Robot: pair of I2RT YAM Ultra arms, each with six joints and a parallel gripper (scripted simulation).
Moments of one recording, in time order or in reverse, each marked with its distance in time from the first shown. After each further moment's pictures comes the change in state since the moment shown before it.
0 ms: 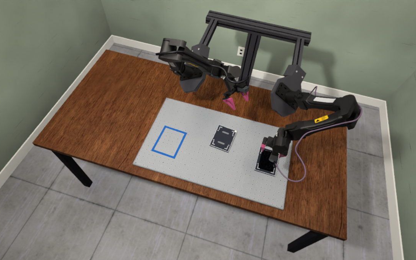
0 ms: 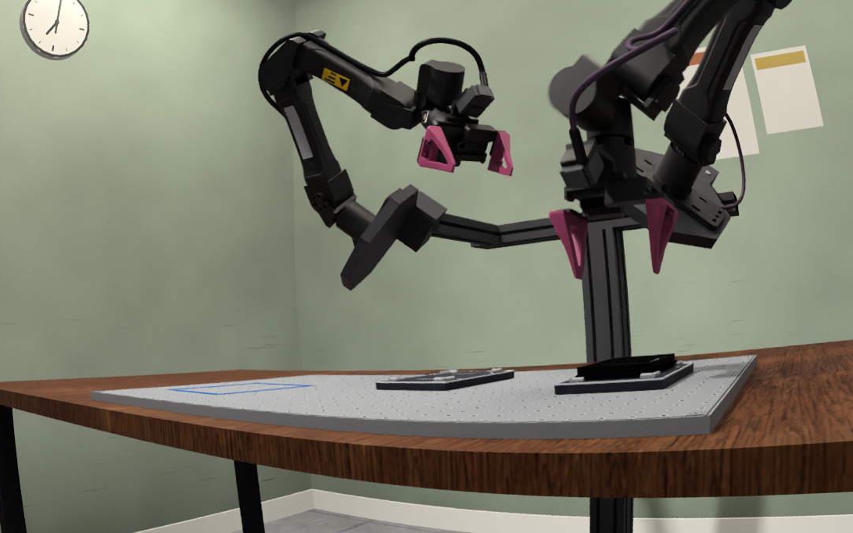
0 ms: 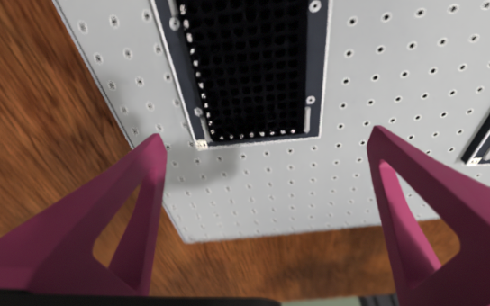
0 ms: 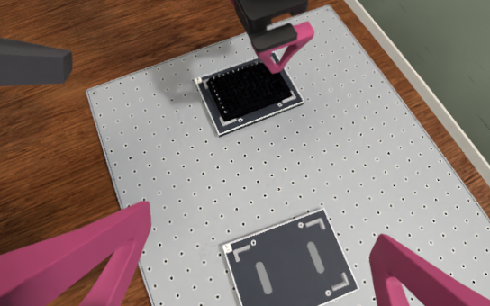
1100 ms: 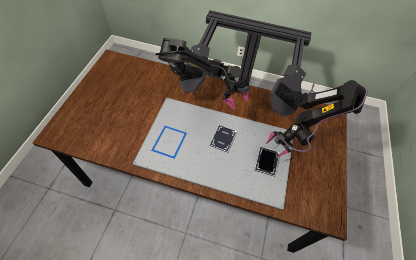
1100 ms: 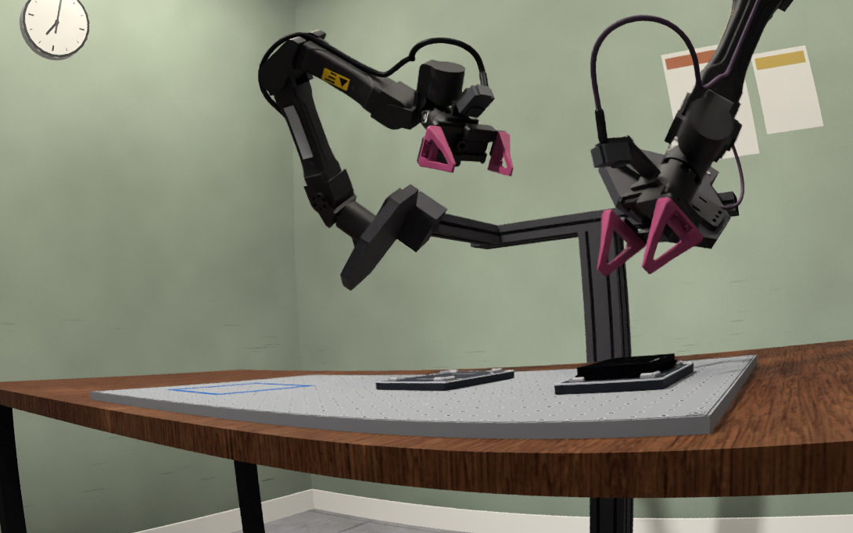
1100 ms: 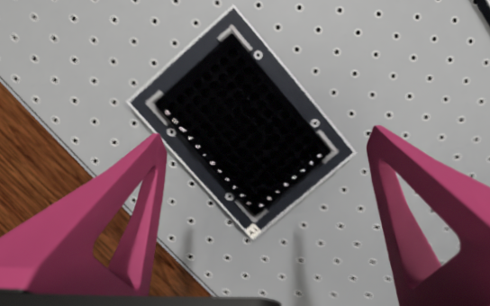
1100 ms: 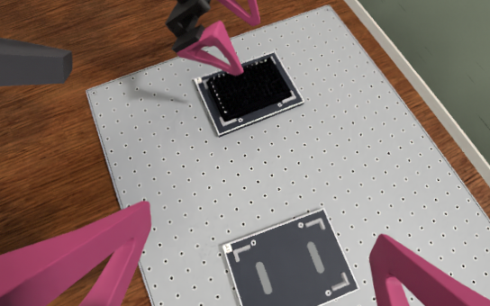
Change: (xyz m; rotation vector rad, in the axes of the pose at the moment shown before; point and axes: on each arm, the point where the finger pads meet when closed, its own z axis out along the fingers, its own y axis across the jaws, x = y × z) left arm 0.025 0.004 -0.005 0.277 -0.562 0.567; right arm 0.000 0.000 0.000 0.000 0.000 0.000
